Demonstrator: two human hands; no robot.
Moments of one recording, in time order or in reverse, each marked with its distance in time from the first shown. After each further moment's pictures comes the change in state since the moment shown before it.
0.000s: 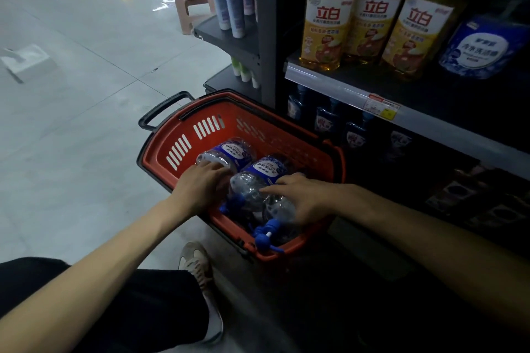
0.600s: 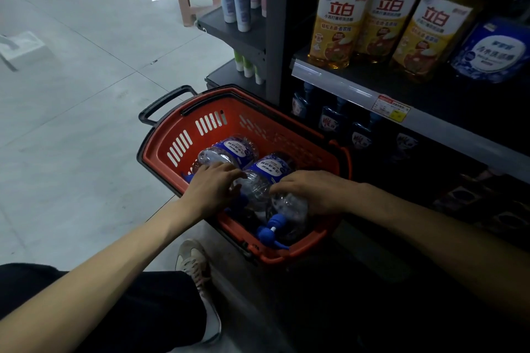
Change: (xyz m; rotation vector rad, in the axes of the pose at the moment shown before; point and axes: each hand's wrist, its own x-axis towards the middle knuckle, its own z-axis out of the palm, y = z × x) left_hand 0.009 0.005 0.021 -0.022 0.017 0.039; right_hand 0.004 0.017 -0.007 -0.204 0.187 -0.206
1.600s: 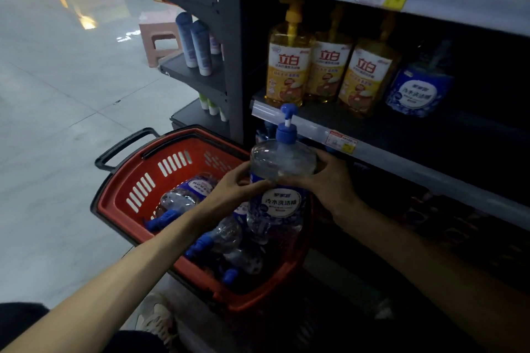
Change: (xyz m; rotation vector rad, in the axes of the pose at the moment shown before) left_hand 0.072 0.101 -0.069 -1.364 -0.119 -0.144; right_hand -0.057 0.010 -0.055 1.157 0.973 0.605
